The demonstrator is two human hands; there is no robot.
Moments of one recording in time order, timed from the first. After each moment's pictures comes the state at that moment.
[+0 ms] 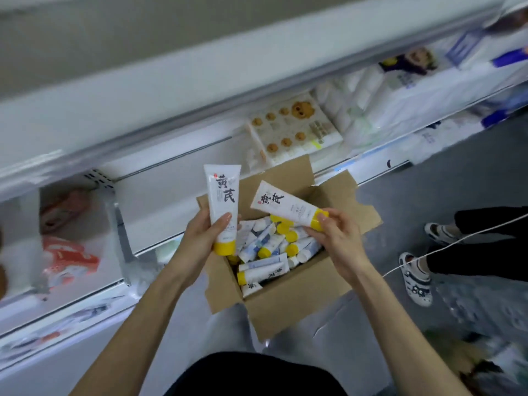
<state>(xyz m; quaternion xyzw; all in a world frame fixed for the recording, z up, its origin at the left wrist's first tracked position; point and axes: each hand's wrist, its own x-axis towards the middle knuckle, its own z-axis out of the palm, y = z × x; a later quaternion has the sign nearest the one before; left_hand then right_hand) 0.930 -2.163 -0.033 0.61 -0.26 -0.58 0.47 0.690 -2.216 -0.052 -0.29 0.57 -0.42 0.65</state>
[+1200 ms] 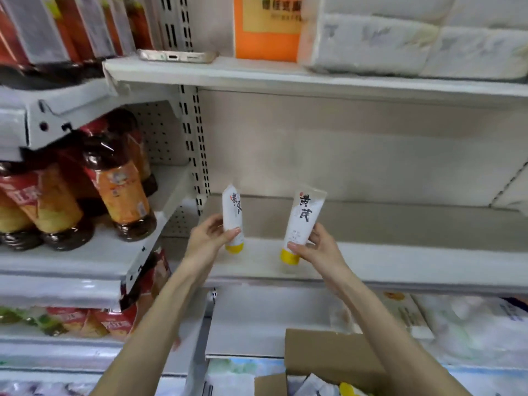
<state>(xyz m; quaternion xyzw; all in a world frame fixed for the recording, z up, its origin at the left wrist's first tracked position) 1.129 -2.150 0.167 0.59 -0.26 -0.27 0.71 0.949 -2.281 0.171 -0.63 0.30 -0.29 0.66</state>
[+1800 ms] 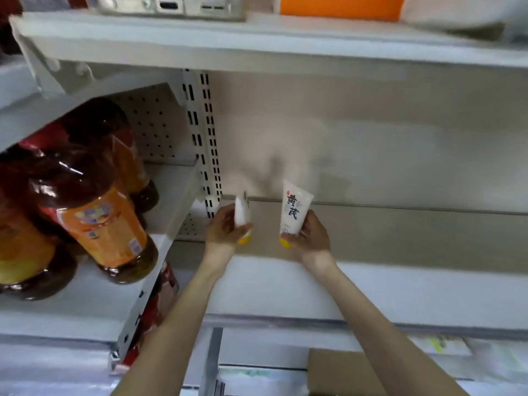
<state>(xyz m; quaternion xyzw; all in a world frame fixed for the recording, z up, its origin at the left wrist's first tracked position) 1.224 -2.226 0.115 0.65 -0.25 -0.20 0.69 1.087 -2.344 0.108 -0.65 0.34 -0.33 0.60</state>
